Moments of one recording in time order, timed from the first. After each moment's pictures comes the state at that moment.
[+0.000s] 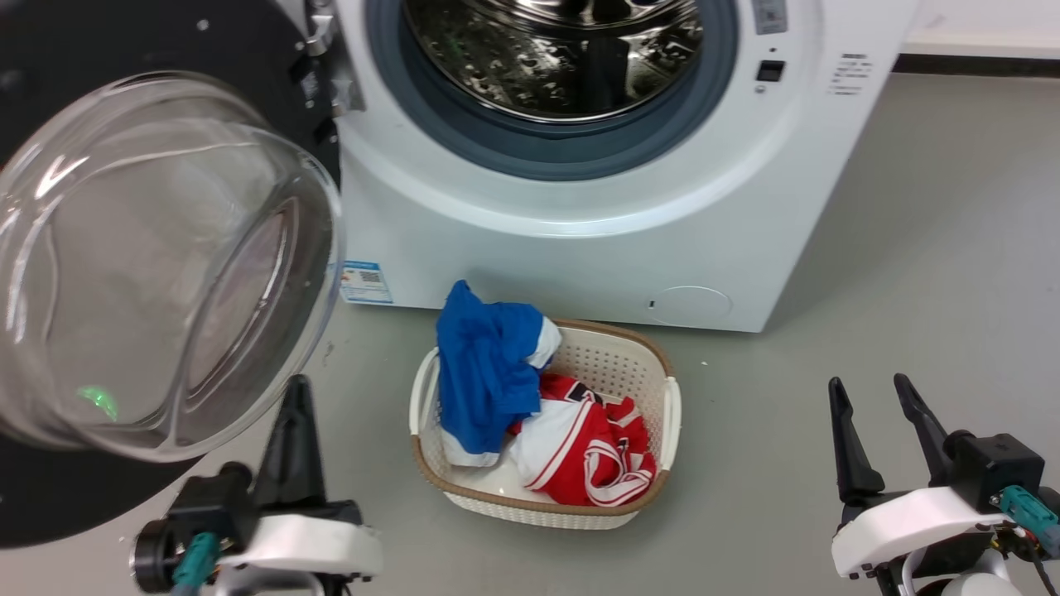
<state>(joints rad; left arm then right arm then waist) 0.01 0.06 -0.01 0.00 -0.22 0.05 -0.24 -0.04 -0.06 -0.05 0.13 0.10 0.13 -0.14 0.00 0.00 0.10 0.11</state>
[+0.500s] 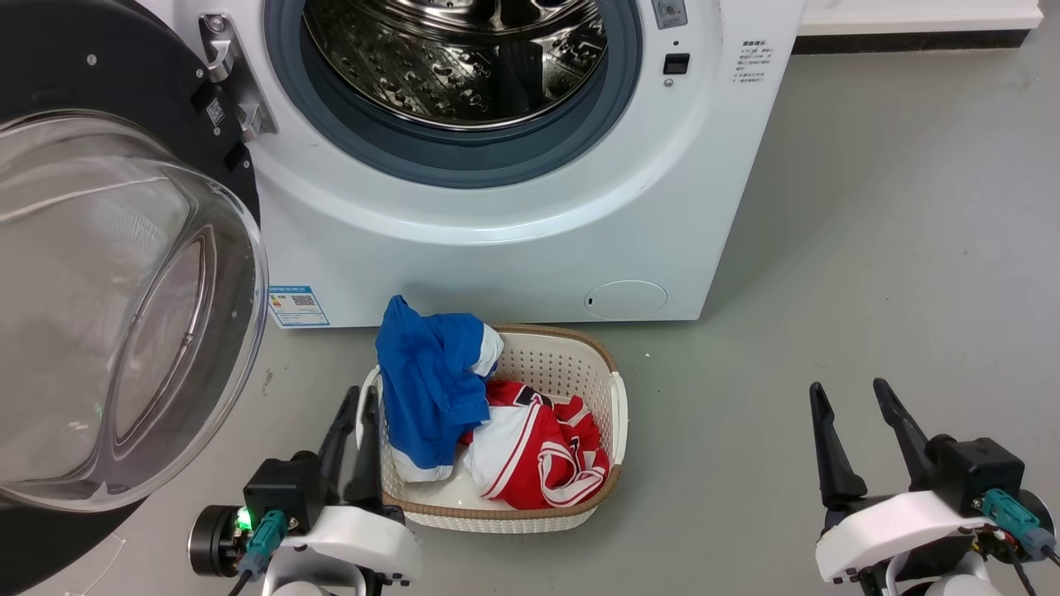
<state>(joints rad) -0.08 0.06 -0.11 0.22 -0.16 0.03 -0.26 -0.04 -0.05 -0.01 0.16 0.12 0.13 -0.16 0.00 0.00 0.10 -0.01</state>
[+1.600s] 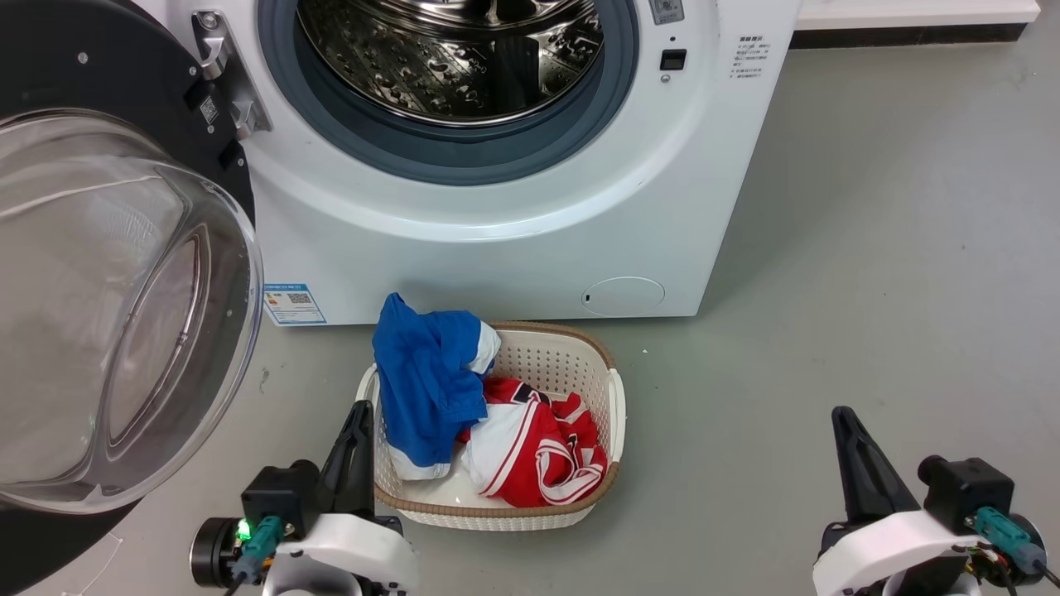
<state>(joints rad) -0.08 0.05 -0.10 0.25 -0.16 -0.01 -0.26 -0.02 -0.05 -0.01 0.19 0.11 0.13 -0.17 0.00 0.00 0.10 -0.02</state>
